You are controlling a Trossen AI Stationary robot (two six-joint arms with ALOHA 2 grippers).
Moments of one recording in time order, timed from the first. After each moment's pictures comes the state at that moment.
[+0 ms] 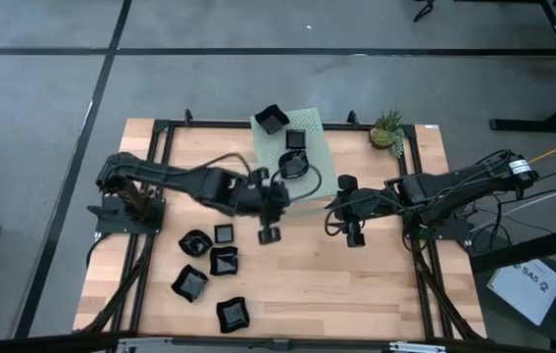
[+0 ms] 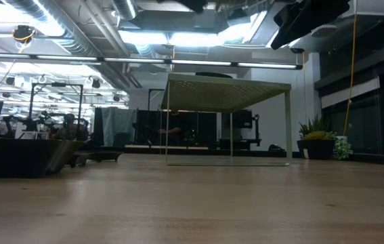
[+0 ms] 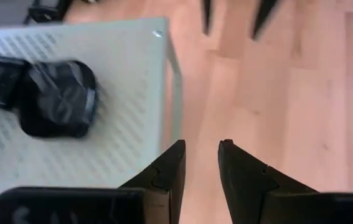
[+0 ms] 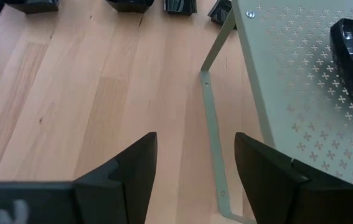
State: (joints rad) left arm -0.19 1.73 1.78 -0.97 -0.35 -0.29; right arm 0.23 1.17 0.99 -0.60 0.21 -0.01
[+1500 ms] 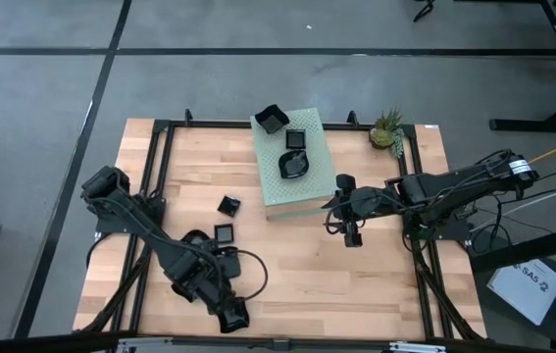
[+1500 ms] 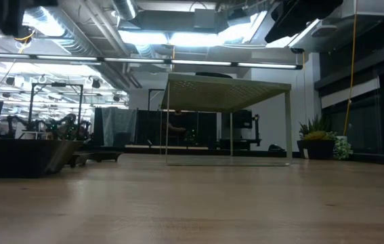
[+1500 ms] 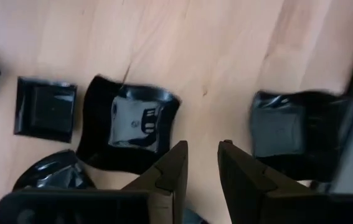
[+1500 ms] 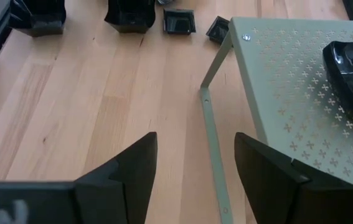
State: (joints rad) left arm -0.67 1.71 1.40 -1.04 -0.22 -0.99; right arm 0.23 1.17 0.99 -0.54 0.21 0.00
